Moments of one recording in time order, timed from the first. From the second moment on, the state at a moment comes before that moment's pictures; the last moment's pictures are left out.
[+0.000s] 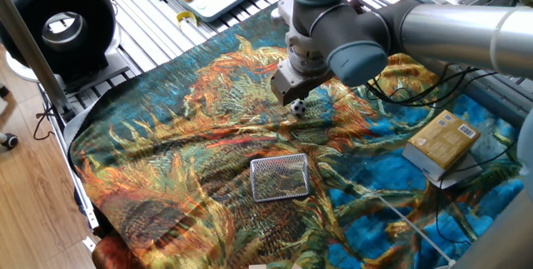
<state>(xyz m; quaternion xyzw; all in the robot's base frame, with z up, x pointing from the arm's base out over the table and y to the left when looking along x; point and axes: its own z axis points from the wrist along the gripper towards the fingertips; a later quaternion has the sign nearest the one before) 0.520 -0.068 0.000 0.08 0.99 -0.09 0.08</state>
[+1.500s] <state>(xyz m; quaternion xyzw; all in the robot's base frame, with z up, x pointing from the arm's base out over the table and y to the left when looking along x) 0.518 -0.026 -0.005 0.06 1.00 -0.01 0.07</state>
